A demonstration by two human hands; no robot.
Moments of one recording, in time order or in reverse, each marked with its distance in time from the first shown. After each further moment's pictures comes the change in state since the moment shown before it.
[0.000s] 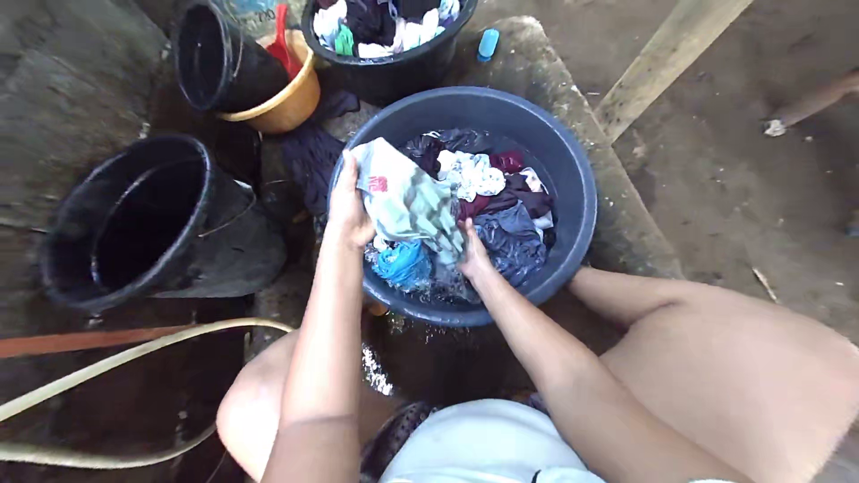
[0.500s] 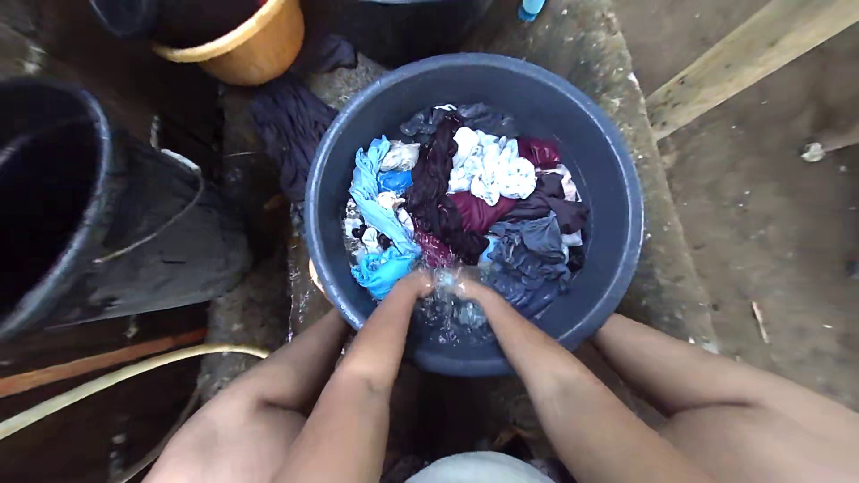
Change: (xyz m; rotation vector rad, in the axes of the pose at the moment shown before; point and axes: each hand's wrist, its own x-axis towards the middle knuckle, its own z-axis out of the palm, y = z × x) left_hand 0.075 -0.245 -0.090 1.393 -0.545 -0.784; right_hand 0.094 0.034 -0.047 -1.447 -0.435 0.280
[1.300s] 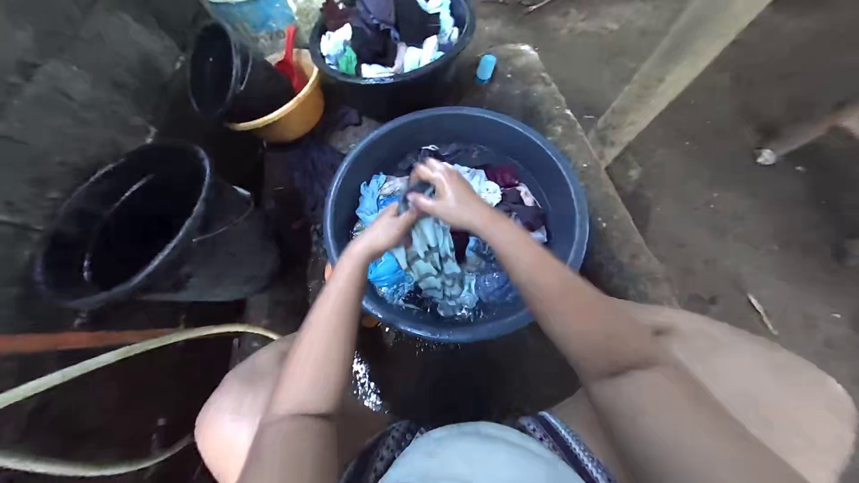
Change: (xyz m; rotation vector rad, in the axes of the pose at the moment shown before) left_hand -0.213 0.094 -0.077 -0.514 0.561 0.359; right_hand -0.209 -0.178 -0.102 -0.223 0.579 -0.967
